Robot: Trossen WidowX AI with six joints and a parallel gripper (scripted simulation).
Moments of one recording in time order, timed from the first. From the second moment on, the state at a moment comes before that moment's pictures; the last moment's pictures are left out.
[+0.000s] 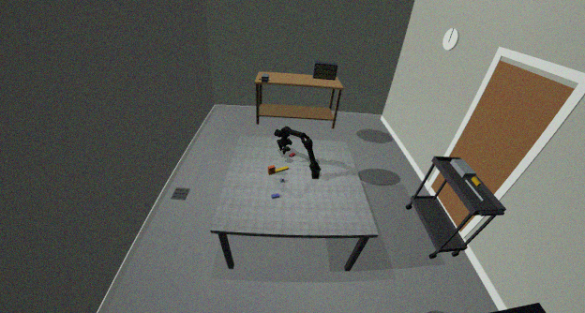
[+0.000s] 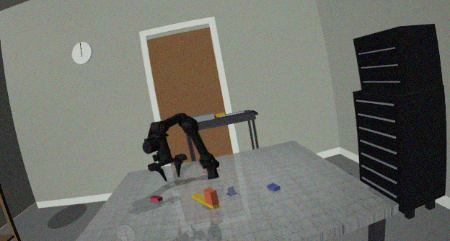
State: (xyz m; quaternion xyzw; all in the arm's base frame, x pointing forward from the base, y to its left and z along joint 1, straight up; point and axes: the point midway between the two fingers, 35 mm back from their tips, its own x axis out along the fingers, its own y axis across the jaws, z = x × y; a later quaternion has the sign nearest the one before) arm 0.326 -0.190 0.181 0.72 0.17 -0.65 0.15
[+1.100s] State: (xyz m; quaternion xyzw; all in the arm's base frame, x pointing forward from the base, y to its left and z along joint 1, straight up) arm 0.369 -0.056 0.181 0.70 0.17 -0.67 0.18
